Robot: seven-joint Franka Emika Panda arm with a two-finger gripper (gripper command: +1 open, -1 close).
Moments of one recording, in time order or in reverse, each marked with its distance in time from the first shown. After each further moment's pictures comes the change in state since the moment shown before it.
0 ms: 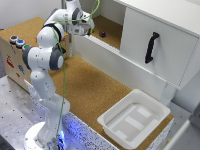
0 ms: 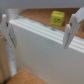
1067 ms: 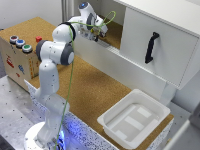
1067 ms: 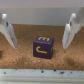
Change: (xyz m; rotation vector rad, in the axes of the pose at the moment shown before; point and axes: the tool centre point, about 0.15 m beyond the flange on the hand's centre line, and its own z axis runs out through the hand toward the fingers) arm 0.091 0.163 0.055 -0.238 0.252 0.575
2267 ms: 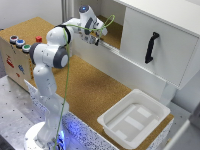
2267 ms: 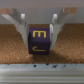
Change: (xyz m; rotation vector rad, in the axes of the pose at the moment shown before) arm -0.006 0.015 0.018 0.067 0.018 0.009
